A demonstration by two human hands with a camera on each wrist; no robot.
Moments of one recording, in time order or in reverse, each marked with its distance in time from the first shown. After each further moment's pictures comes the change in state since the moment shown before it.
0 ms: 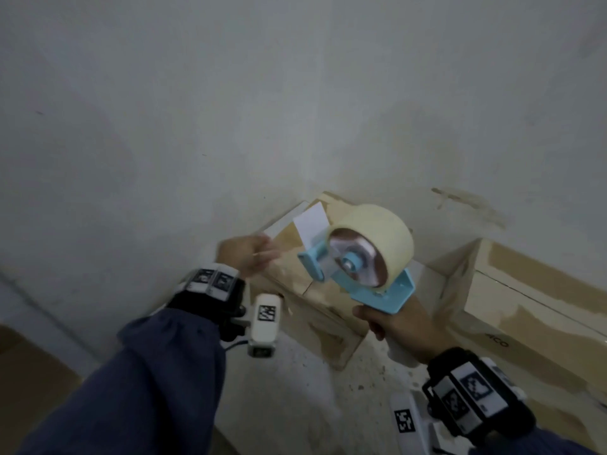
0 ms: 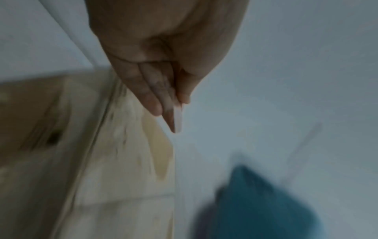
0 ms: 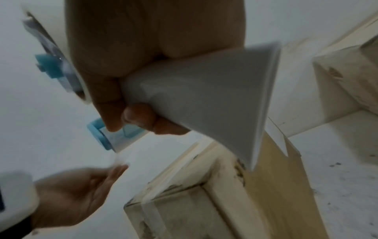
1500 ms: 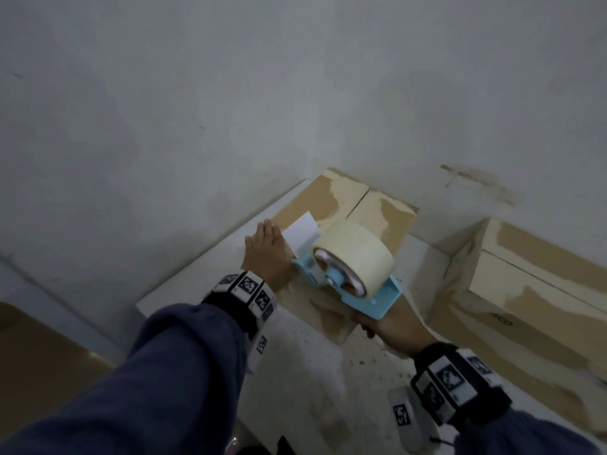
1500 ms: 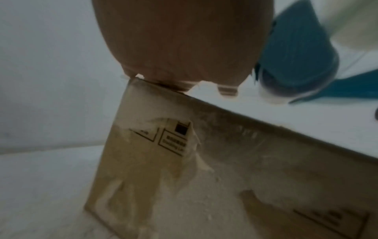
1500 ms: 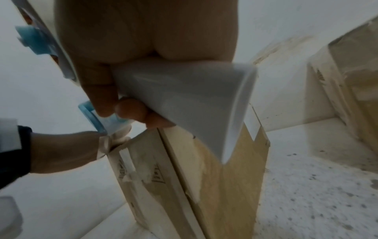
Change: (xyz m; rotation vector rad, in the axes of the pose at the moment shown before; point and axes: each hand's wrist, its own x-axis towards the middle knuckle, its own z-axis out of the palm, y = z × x) left_hand 0.030 -0.062 0.007 1.641 0.049 0.258; right_hand -0.003 0.040 0.011 -0.219 -0.027 0.025
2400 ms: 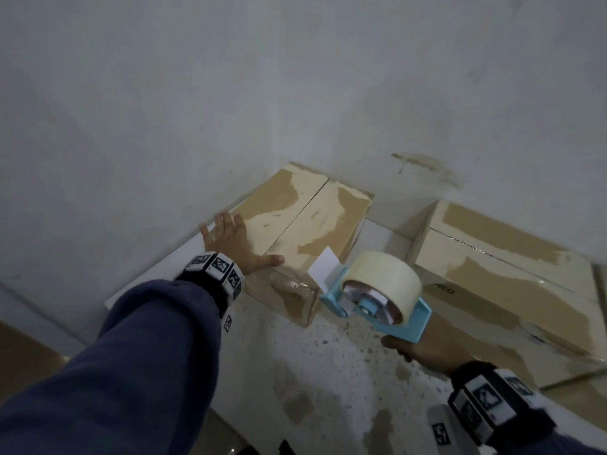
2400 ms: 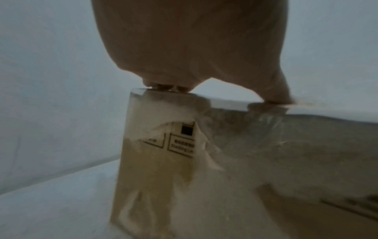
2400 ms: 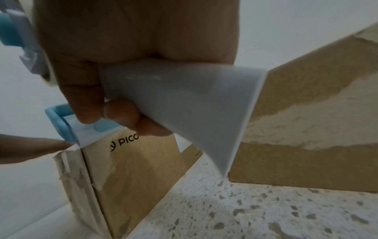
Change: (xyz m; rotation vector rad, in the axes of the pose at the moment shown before) left_hand -0.020 0.025 -0.005 0.124 0.057 -0.112; right_hand -0.091 0.038 -0.082 -0.162 -0.033 0.273
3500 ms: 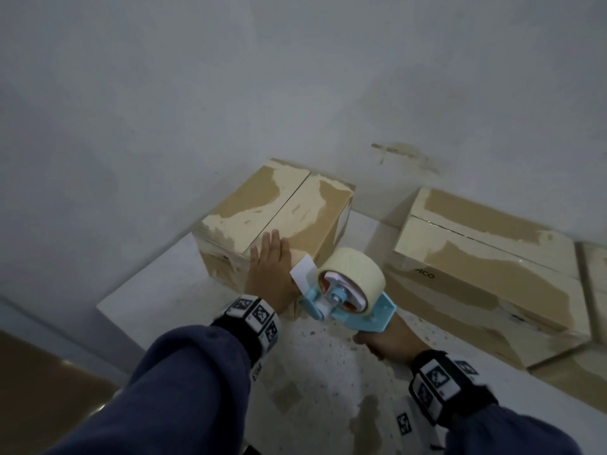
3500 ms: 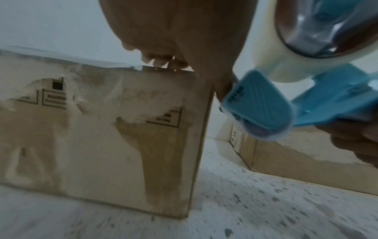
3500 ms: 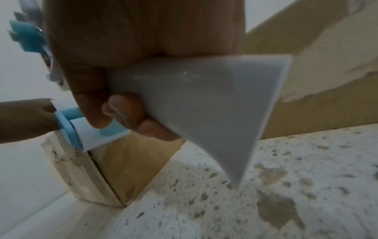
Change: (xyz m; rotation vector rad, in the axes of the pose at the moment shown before) left_hand -0.062 0.087 0.045 0.079 0.115 0.280; right_hand 0.015 0.036 0.023 0.279 -0.045 0.127
